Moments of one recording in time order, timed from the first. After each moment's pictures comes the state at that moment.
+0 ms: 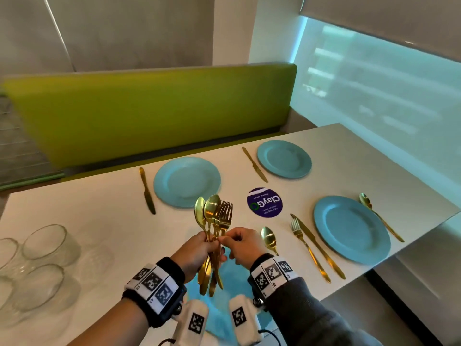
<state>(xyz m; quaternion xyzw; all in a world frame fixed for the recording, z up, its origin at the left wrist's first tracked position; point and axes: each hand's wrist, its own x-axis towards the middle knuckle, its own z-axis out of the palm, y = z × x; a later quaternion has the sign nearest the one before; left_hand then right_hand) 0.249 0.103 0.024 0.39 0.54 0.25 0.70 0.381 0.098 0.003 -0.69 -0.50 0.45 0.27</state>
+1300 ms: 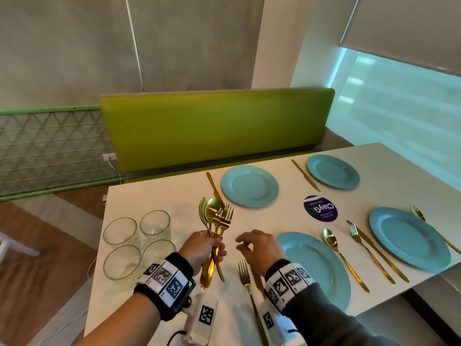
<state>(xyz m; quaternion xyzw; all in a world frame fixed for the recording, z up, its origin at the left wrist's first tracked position) 0.063 0.069 0.038 0.33 0.59 0.33 0.66 0.217 0.059 0.016 -0.65 -0.72 0.17 0.16</state>
